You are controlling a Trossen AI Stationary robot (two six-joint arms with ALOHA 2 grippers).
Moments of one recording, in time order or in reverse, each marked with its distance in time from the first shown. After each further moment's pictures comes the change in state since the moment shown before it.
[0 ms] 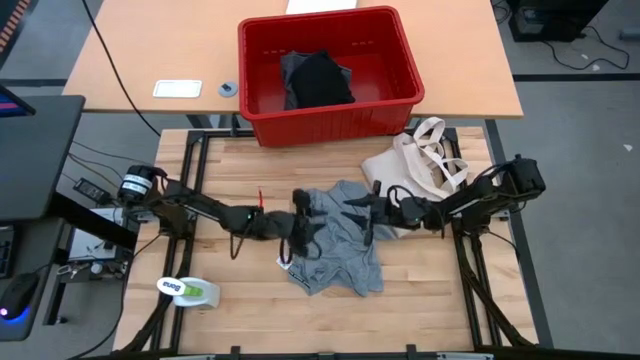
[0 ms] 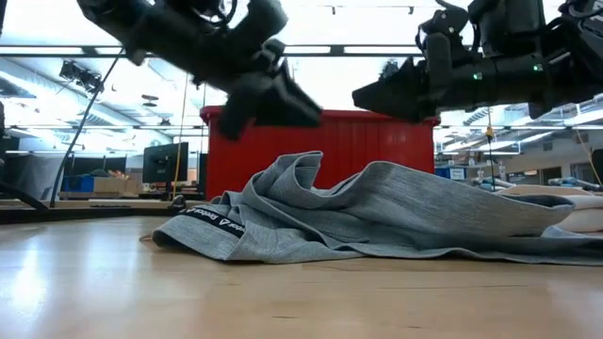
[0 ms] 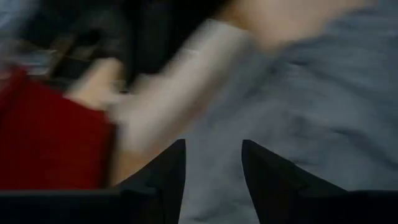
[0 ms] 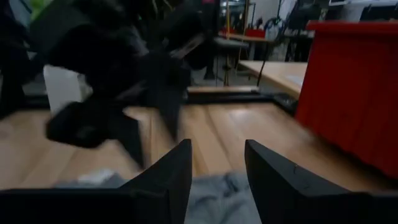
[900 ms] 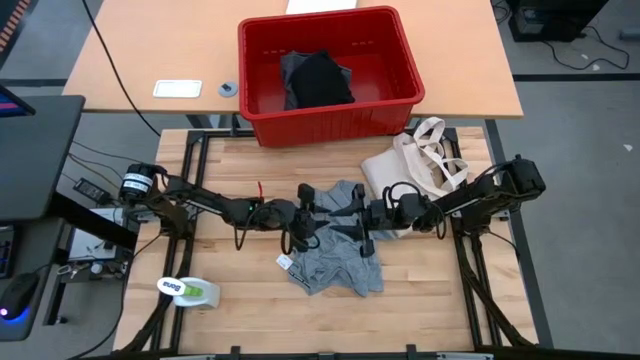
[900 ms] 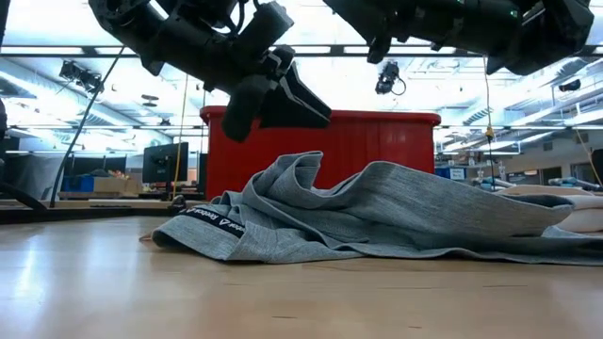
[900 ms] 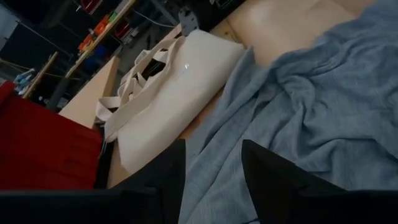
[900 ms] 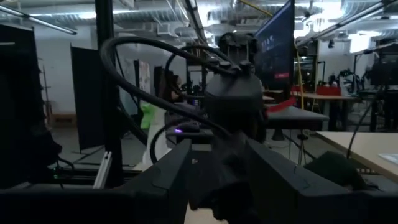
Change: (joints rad) left arm 0.082 -0.001 0.000 0.029 0.182 0.057; right arm 0.042 0.003 0.223 0.042 -0.274 0.031
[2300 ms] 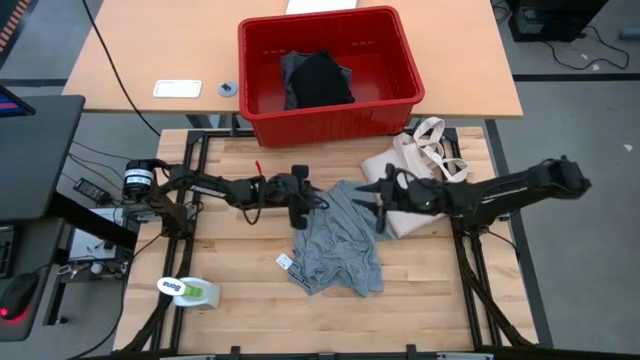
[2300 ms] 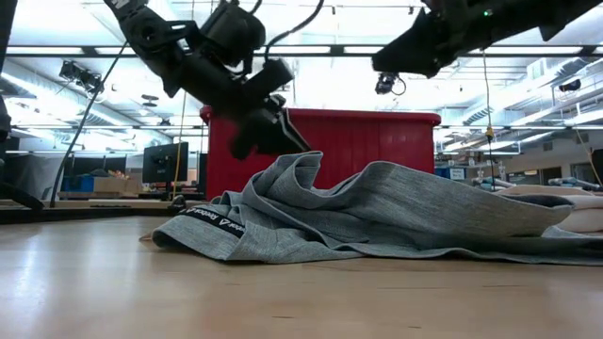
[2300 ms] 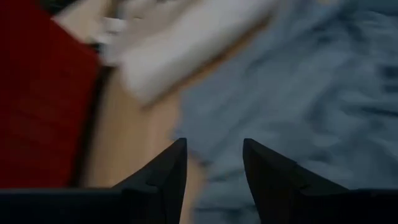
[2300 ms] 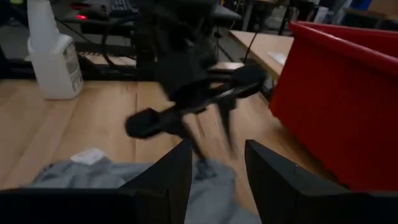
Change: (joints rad) left arm 0.215 0.004 0.000 -0.138 0.138 -0.161; right arm -0.074 -0.456 0.003 -0.962 0.274 -0.046
